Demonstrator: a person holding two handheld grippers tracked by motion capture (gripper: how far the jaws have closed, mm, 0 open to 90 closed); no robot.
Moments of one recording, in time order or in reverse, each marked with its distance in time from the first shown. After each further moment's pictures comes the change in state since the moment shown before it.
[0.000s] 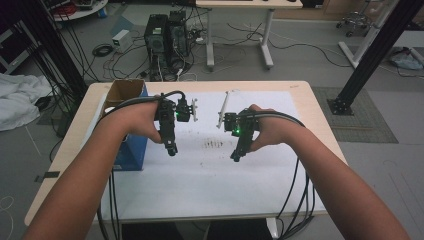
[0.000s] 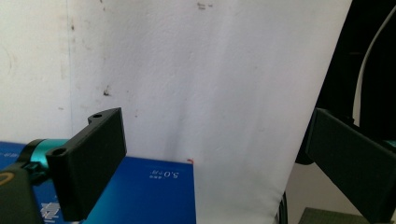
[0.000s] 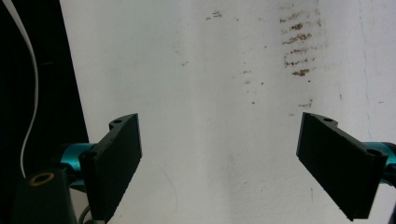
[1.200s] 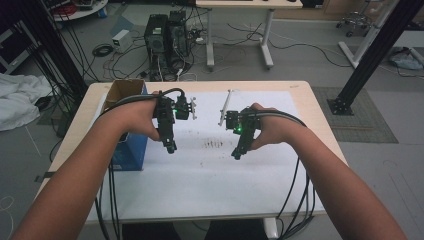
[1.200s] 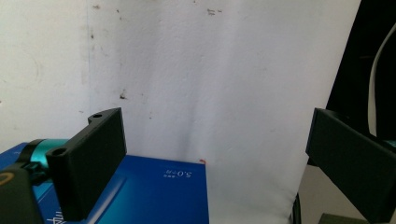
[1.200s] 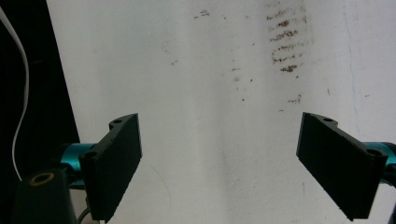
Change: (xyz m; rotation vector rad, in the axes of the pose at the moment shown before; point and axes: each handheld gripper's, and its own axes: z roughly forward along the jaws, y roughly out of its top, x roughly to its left) left arm -0.001 -0.003 -0.008 -0.016 0.046 0.031; right arm -0.003 -0.003 -0.003 -0.008 -0.020 0.025
